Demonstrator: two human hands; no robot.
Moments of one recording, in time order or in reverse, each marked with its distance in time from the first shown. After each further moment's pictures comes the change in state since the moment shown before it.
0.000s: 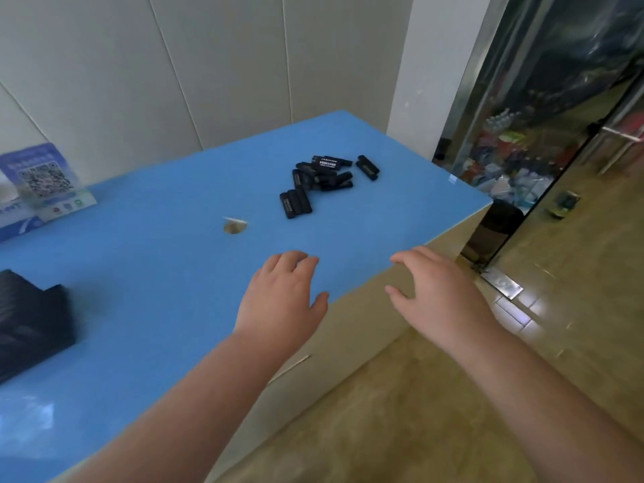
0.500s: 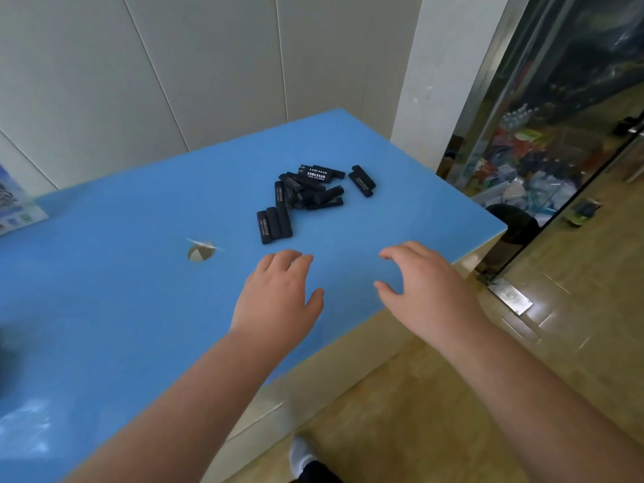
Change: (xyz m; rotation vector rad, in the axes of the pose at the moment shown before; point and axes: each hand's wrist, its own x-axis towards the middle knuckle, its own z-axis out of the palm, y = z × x) left_hand 0.104 0.013 0.035 -0.015 -0.036 -0.086; right_hand 0.108 0.048 0.011 -0.001 -0.050 -0.053
